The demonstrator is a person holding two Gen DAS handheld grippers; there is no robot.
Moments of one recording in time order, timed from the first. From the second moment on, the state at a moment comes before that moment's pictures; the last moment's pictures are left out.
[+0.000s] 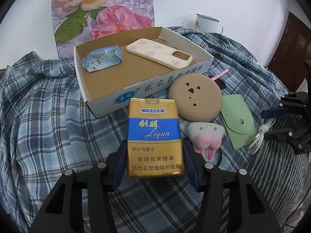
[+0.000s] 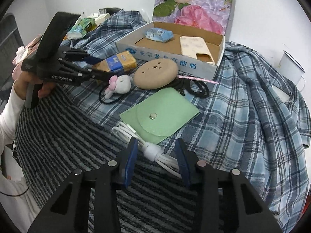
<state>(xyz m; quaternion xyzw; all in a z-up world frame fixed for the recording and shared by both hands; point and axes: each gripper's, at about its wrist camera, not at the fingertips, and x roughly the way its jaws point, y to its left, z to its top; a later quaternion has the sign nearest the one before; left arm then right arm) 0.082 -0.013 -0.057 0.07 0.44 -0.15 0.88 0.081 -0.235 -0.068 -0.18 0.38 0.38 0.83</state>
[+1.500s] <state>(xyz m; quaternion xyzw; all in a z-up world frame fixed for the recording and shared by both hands) 0.060 -0.003 -0.021 0.04 0.36 -0.18 0.92 0.056 -0.243 0.004 -0.12 0.15 0.35 0.92</state>
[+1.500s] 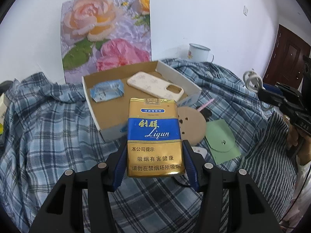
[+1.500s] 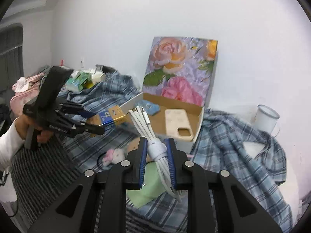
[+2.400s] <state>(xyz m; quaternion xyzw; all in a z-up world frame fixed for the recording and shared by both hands) 0.034 -0.003 0.119 0.05 0.16 -0.11 0.98 0.054 -0.223 0.126 -0.06 -0.02 0.35 0.93</state>
